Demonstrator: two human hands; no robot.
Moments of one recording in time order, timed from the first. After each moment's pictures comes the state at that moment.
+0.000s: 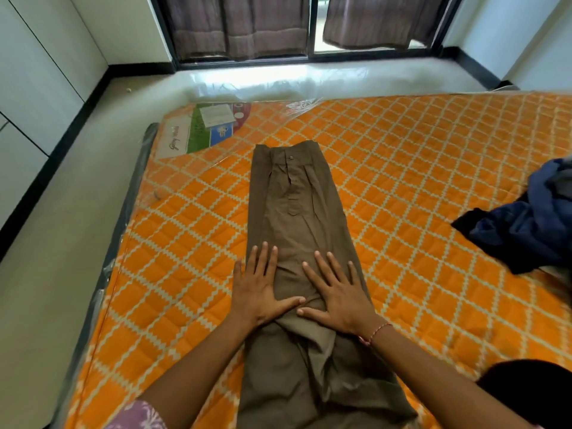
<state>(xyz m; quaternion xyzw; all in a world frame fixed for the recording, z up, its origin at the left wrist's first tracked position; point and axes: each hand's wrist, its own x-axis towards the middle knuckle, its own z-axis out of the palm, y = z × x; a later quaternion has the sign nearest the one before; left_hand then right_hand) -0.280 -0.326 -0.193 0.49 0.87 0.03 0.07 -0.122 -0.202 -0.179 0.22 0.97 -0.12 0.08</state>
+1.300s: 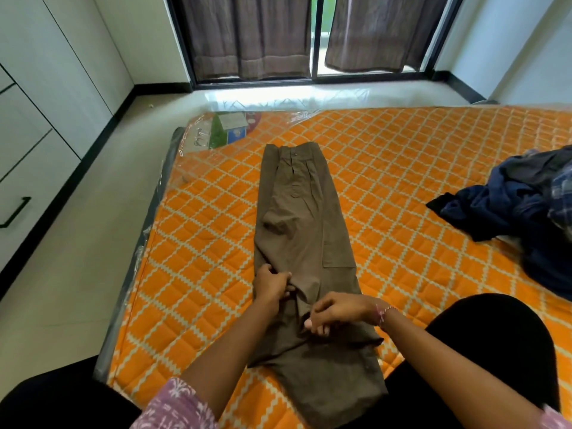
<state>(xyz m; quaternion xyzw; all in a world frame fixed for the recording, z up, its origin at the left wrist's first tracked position) -0.186 -0.363 -0.149 -0.02 0.76 0.52 0.39 -0.053 -0.277 -0.105 0.21 0.75 -0.57 0.27</state>
